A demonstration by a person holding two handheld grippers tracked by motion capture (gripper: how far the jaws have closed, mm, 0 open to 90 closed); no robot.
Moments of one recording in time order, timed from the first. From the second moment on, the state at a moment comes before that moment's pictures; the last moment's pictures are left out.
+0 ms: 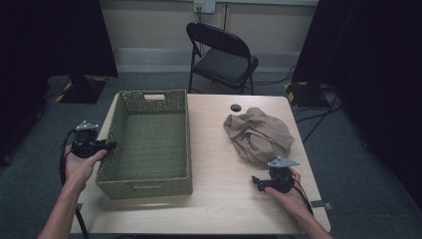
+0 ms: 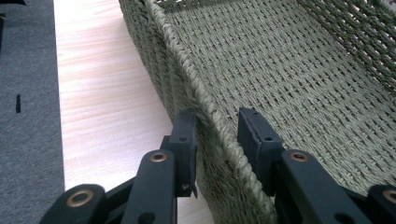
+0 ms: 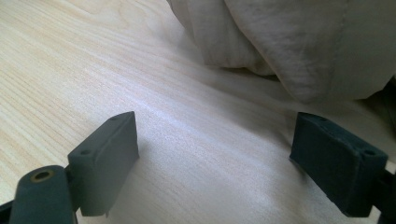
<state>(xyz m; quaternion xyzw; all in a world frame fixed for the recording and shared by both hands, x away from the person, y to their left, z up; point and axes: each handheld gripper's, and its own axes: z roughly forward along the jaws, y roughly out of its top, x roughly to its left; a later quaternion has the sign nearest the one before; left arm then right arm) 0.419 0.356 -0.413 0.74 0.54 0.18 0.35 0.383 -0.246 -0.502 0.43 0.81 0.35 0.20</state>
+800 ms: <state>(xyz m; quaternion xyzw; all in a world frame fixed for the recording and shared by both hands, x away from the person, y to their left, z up) 0.362 0.371 -0.409 0.70 0.55 0.20 0.41 0.383 -0.246 -0.502 0.43 0.81 0.35 0.20</state>
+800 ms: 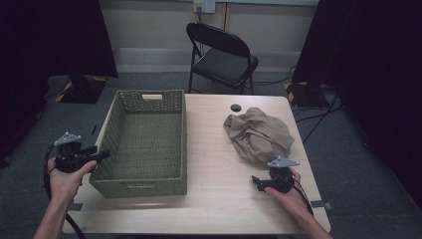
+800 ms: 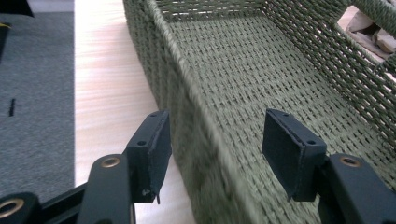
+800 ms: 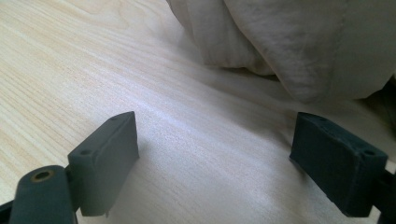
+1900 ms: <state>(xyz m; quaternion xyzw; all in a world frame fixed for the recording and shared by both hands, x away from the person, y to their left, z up) 0.369 0.393 -0.393 0.70 0.54 0.21 0.41 0.382 -0.246 -0.502 0.44 0.81 0.35 0.20</state>
